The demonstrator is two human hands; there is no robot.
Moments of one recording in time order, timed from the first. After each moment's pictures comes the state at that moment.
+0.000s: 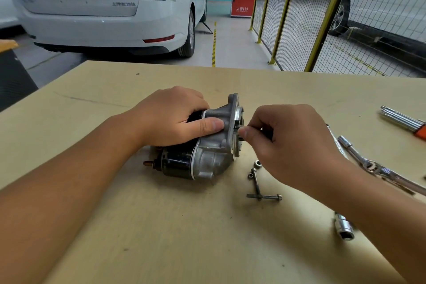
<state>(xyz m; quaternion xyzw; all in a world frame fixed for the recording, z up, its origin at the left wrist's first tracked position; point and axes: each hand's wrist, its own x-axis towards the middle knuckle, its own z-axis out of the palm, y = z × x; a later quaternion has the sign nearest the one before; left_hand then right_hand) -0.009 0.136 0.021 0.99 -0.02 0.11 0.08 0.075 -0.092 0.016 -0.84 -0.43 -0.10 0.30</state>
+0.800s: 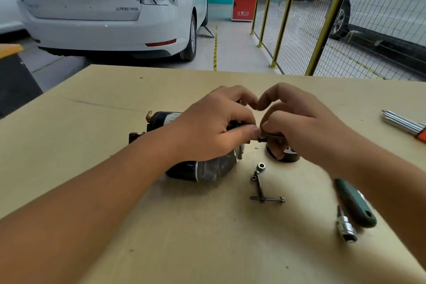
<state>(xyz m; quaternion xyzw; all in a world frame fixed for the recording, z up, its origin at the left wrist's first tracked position) 0.003 0.081 0.017 0.94 -0.11 0.21 0.25 0.099 -0.098 0.036 -0.75 -0.42 0.17 0.48</state>
